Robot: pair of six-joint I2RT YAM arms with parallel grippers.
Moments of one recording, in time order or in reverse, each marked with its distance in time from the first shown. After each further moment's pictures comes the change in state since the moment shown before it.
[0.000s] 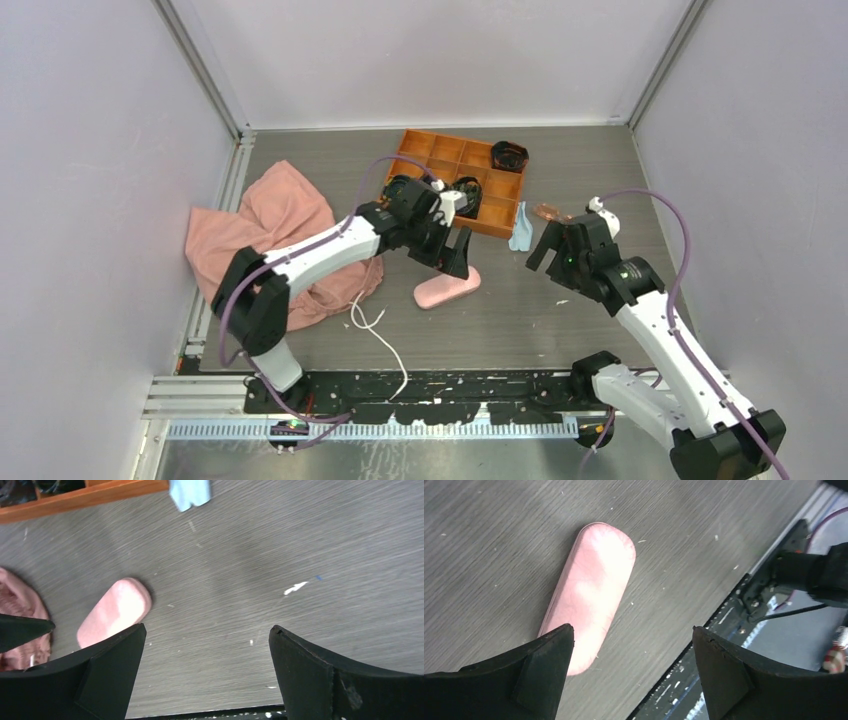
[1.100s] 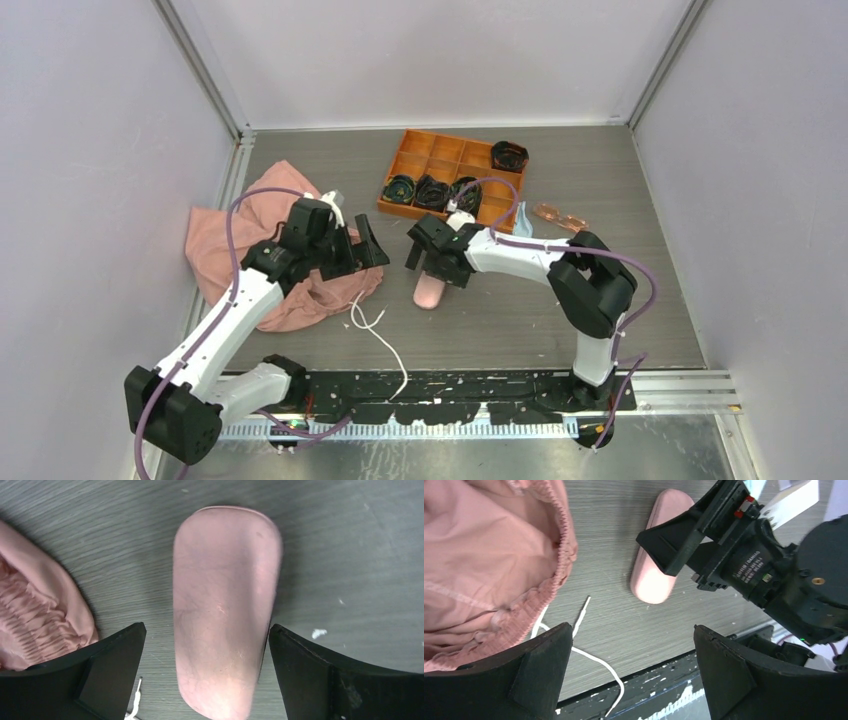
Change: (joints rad) left arm 0.351 -0.673 -0.387 -0.152 -0.167 -0.344; right arm 0.550 0.983 0.388 0.318 0.089 0.468
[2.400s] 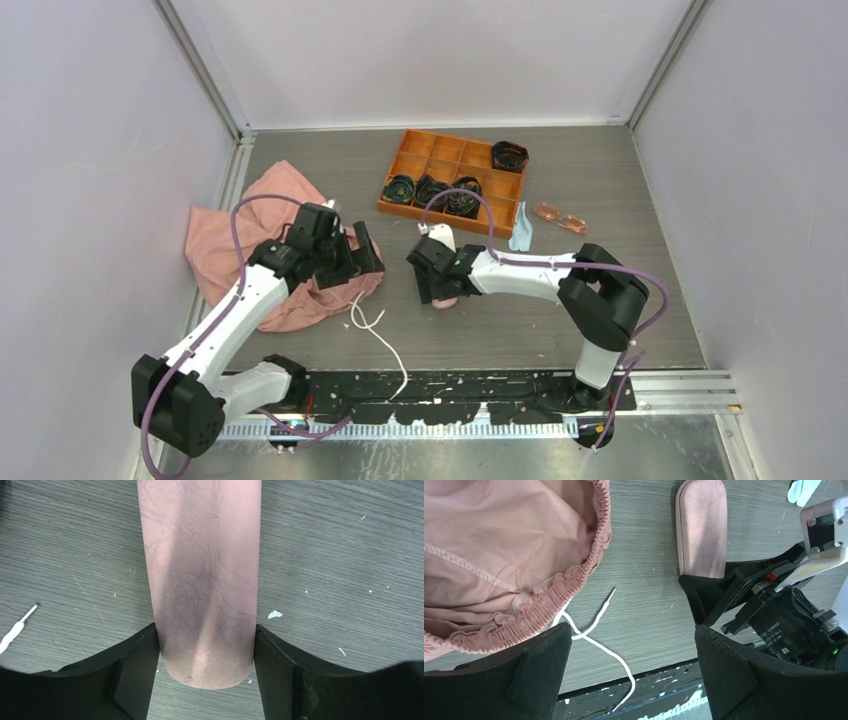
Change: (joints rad) left arm 0.006 0.040 -0.026 -0.056 -0.076 -0.026; right arm 0.099 -0.078 -0.128 0.069 0.031 -0.556
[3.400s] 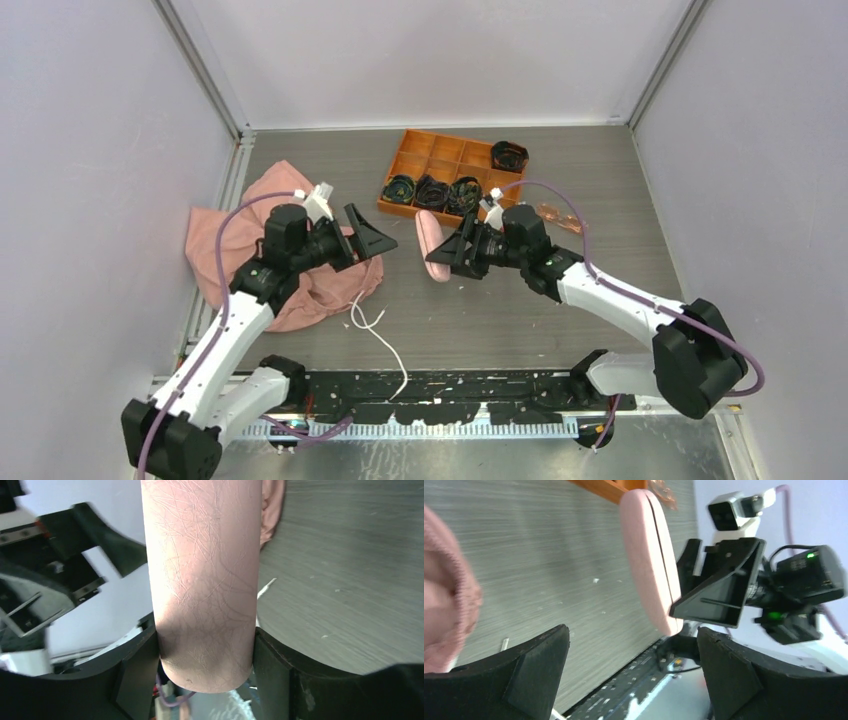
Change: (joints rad) left arm 0.069 -0.201 -0.091 0.329 0.306 -0.089; right arm -0.371 -0.502 -0.357 0.533 -0.786 0.356
